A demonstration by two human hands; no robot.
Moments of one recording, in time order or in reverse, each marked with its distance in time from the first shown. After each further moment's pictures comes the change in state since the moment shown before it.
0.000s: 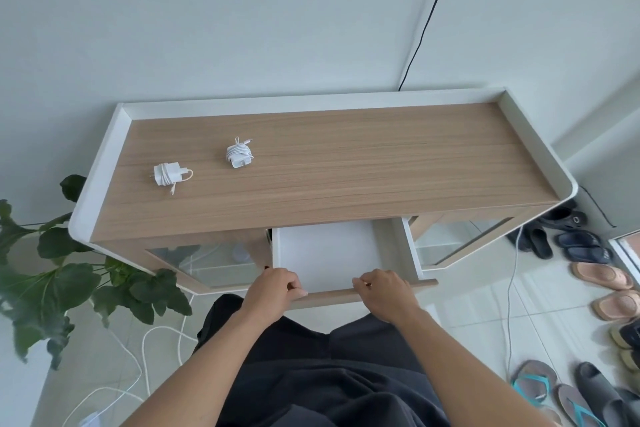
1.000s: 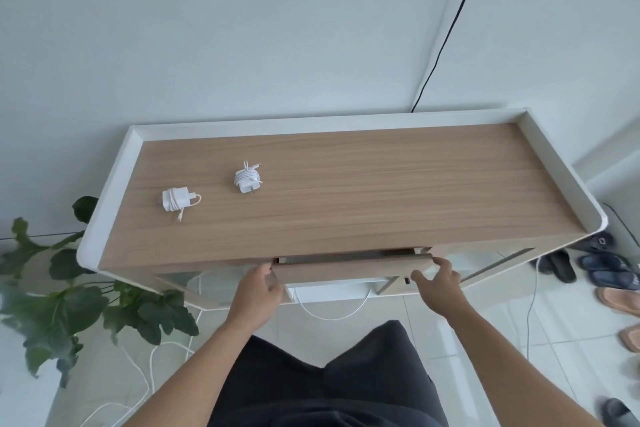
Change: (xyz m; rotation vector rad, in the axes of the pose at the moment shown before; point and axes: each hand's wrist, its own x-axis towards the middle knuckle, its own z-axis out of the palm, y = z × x) left_hand 0.028 -0.008 -0.052 -0.275 0.181 -0.311; right_hand 0.072 0.073 -0.058 0.608 0.076 0.428
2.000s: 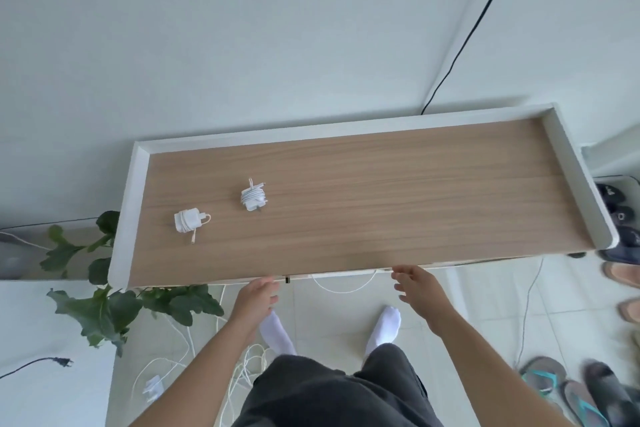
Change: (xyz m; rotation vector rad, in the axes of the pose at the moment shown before) left_hand 0.005 0.067 -0.065 -0.547 -0.086 -0.552; right_hand -0.023 -0.089 -0.029 0.256 -0.309 0.083
